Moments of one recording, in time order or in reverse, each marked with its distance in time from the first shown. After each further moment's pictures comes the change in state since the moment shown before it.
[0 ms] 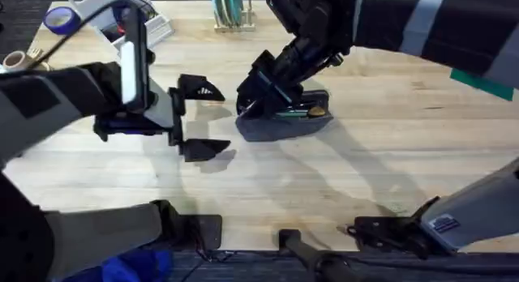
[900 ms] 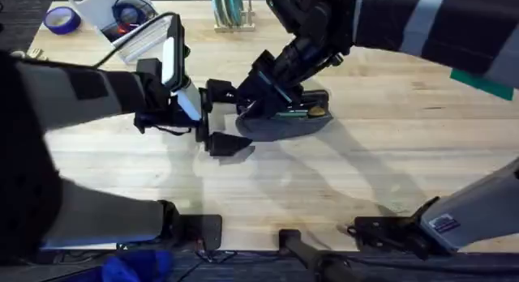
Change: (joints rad) left arm -0.209 0.140 -0.053 0.386 0.068 -0.444; right arm 0.000 0.000 0.000 0.000 -0.001 -0.004
